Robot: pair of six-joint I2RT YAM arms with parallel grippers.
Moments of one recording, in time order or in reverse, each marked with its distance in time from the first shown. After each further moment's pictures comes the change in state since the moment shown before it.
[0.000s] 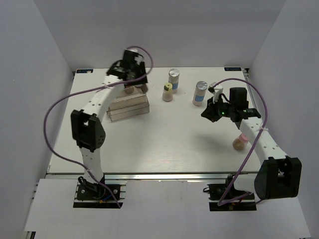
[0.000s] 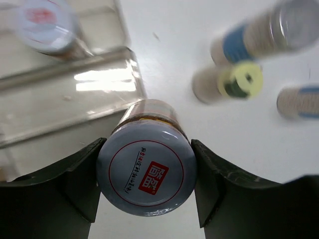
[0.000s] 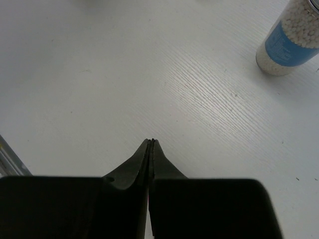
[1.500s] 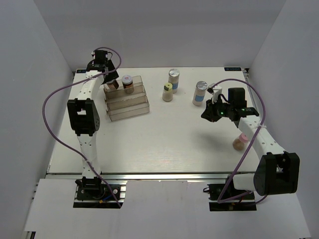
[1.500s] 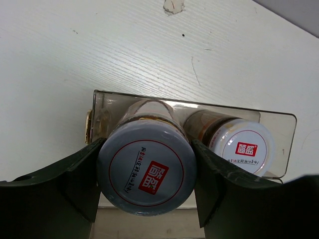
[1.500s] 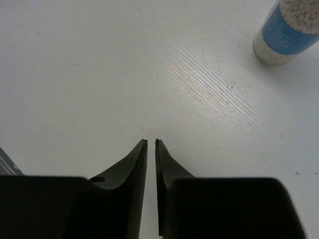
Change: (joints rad) left arm 0.387 0.263 0.175 0.087 -0.032 -0.022; right arm 0.000 0.041 0.000 -0.001 0.031 -0.001
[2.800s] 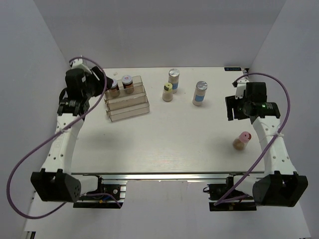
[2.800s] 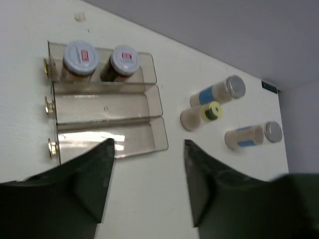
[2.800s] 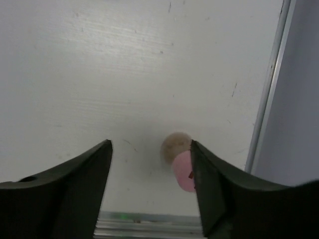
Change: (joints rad) left arm 0.000 -0.980 -0.777 0.248 0.248 -0.091; right arm -0.108 -0.130 0.231 -0.420 0.573 0.063
